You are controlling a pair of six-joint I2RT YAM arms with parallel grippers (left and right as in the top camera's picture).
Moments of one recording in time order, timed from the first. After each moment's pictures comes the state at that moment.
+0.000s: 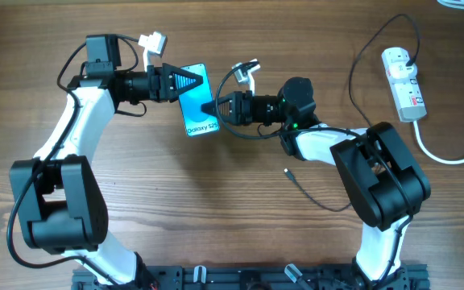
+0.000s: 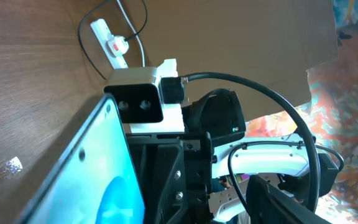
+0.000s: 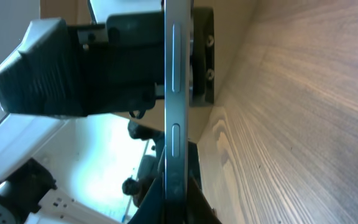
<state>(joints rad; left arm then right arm) 0.04 1.83 1.28 -0.47 1.48 -0.15 0.46 2.04 0.95 1.18 -1.09 1.32</state>
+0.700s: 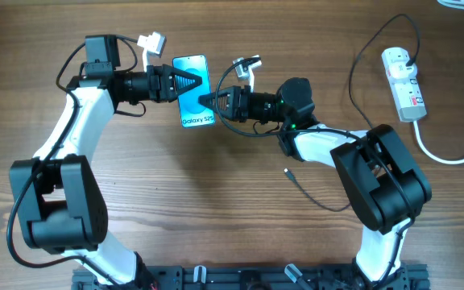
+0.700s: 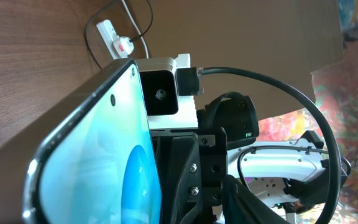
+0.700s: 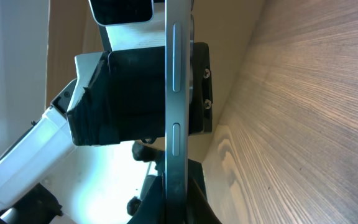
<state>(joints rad) 0.05 1.83 1.28 -0.47 1.47 -0.15 0.47 2.02 0.96 1.19 -0.99 1.38</state>
